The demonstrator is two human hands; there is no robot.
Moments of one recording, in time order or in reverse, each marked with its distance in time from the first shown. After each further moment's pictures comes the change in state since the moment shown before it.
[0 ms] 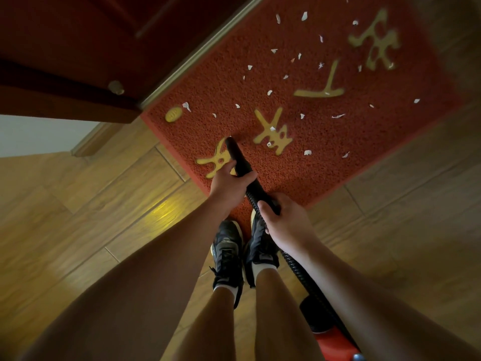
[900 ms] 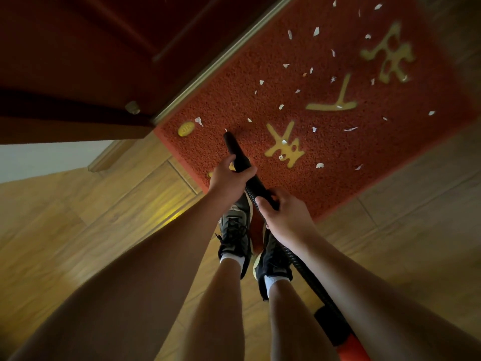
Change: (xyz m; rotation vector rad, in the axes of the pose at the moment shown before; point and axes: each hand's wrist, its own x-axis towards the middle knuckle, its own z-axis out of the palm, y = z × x) left_hand 0.031 0.037 -0.039 0.107 0.041 0.077; right_hand 0.034 -0.047 0.007 -0.032 0.011 -0.017
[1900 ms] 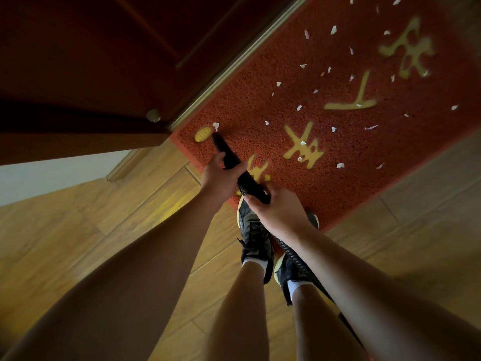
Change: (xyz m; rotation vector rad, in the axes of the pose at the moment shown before) left_hand 0.027 -0.013 -0.066 -0.042 0.062 -0.047; right_hand 0.021 -0.051 0.049 -0.011 0.003 -0.078
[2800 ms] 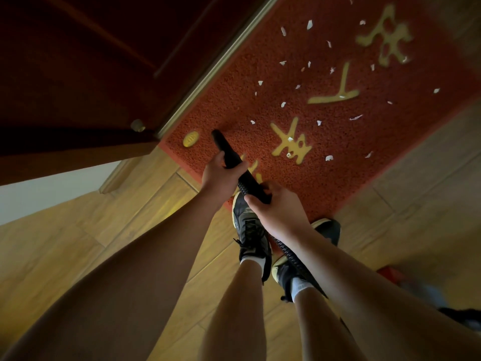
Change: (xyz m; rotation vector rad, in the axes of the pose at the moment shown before) left_hand -0.005 0.012 0.023 0.057 -0.080 0.066; right_hand -0.014 0.009 -0.017 0.071 0.084 0.063
